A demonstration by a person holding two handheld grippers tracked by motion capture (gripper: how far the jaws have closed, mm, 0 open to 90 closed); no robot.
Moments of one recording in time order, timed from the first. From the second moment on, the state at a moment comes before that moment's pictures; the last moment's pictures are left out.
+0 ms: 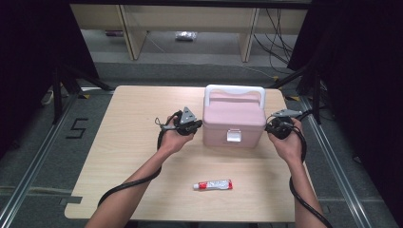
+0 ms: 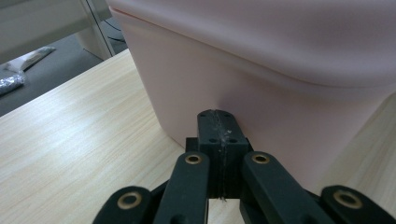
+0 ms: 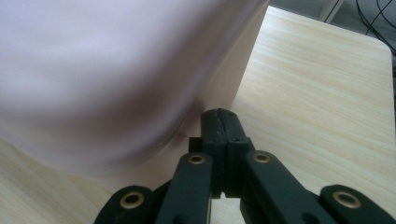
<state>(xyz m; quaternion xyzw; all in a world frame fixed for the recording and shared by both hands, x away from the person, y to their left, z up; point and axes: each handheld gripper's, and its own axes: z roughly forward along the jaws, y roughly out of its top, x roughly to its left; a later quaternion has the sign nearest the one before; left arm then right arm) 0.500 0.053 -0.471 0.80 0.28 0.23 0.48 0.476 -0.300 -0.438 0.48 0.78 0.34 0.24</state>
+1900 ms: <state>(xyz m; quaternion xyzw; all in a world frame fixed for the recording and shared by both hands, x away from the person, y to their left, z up) 0.418 0.113 -0.403 0.72 0.31 0.20 0.60 0.354 -0.332 -0.427 0.50 0.74 0.36 0.28</state>
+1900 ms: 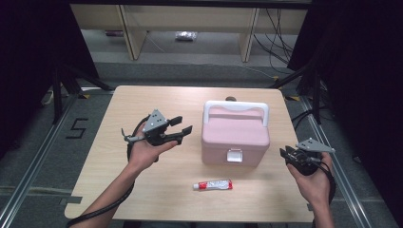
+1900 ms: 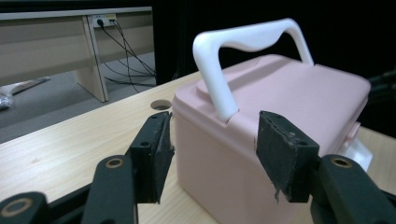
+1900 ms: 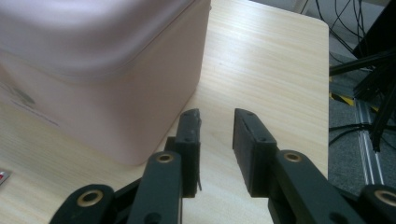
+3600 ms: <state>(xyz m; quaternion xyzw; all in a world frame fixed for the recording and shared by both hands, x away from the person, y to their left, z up) 0.487 0.043 -0.395 0.72 0.38 0.10 0.57 0.346 -0.315 -0.416 0.48 0.73 0.40 0.28</state>
